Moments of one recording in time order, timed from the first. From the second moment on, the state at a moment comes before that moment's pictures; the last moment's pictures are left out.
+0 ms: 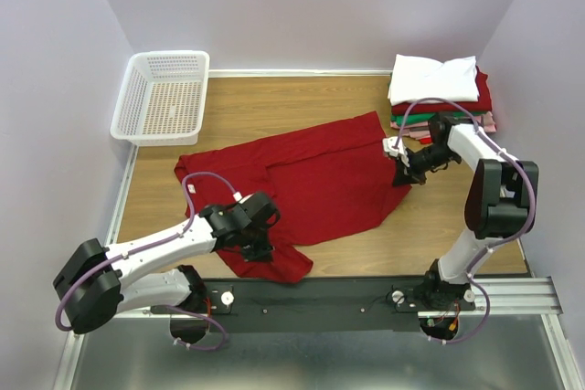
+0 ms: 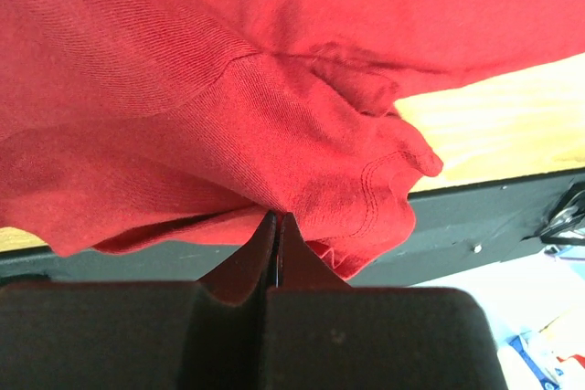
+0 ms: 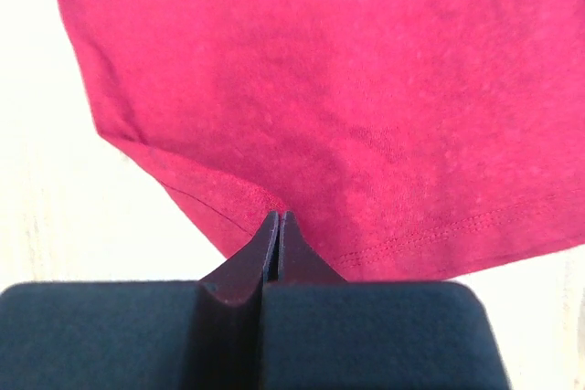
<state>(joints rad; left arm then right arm) -0.92 1.10 0.61 -0.70 0.07 -1.16 -0.06 1.77 1.21 -1.10 -0.74 -1.65</state>
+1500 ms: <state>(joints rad) -0.92 1.11 0.62 -0.77 0.17 -1.08 -0.06 1.63 1.10 -1.10 -0.83 -1.62</state>
